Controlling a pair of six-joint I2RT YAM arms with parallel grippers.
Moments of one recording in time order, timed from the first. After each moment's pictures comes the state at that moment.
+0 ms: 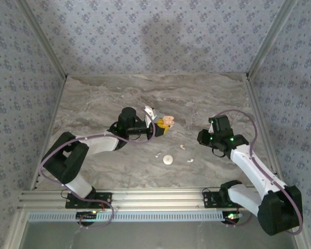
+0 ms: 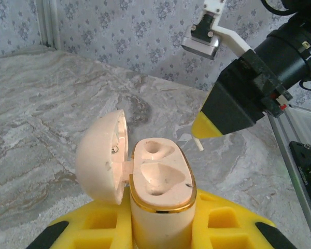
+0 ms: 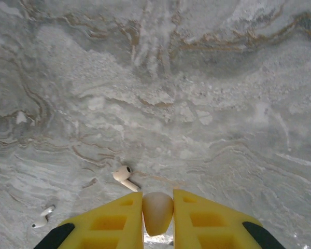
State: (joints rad) left arm -0.66 1.61 0.76 0.64 0.70 -0.05; right arm 0.29 1.00 0.65 -0.54 -0.12 0.52
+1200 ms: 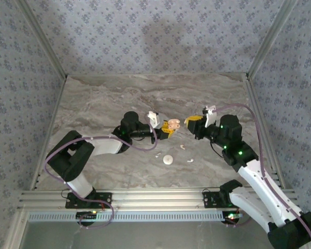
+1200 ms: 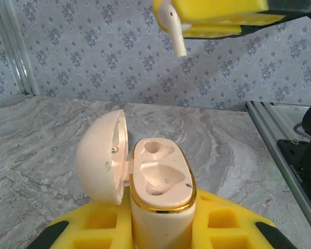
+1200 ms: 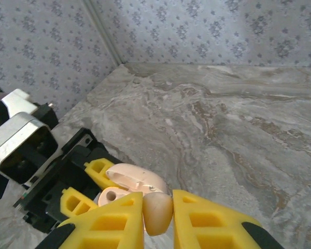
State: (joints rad) left arm -0.73 1.65 0.74 0.83 0.75 0.03; right arm 0.42 0.77 0.68 -0.17 -0.33 0.25
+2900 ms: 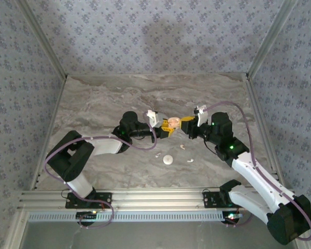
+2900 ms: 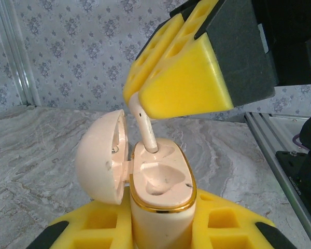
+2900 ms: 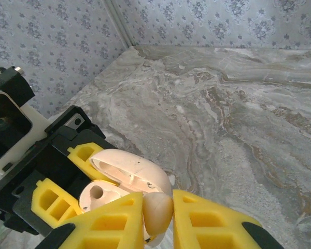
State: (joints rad) left arm -0.73 1.65 0.74 0.89 0.75 -0.01; right arm 0.46 0.90 0.65 -0.06 -0.35 0.24
